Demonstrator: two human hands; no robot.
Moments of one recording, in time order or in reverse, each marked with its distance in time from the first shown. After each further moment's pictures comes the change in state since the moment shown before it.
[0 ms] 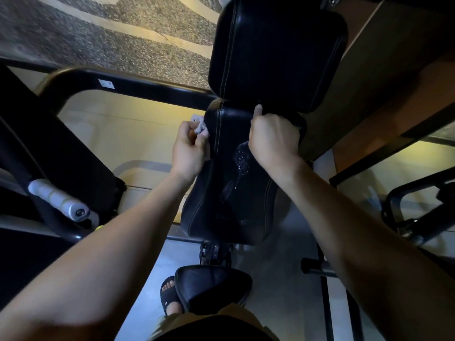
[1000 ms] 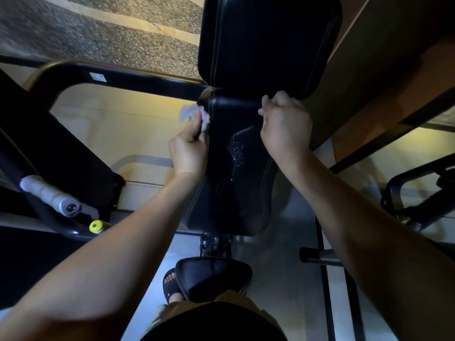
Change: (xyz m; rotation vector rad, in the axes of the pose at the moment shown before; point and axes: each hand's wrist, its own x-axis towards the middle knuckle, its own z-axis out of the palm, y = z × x) left_hand -0.008 -0.015 0.023 0.283 0.231 0.232; right_hand -0.012 0.040 0.018 0.073 0.388 -0.054
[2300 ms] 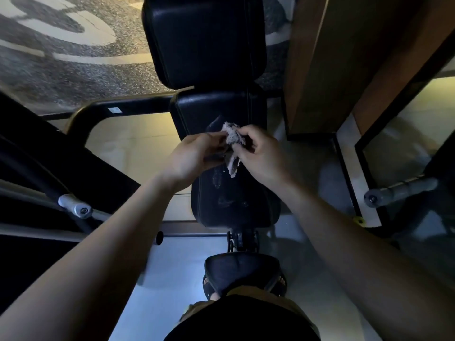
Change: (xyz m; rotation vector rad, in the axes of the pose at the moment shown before) left_hand -0.068 0.104 -0.011 -0.273 -0.815 -0.364; right_hand -0.105 0.022 -0.034 1.111 -0.290 0.462
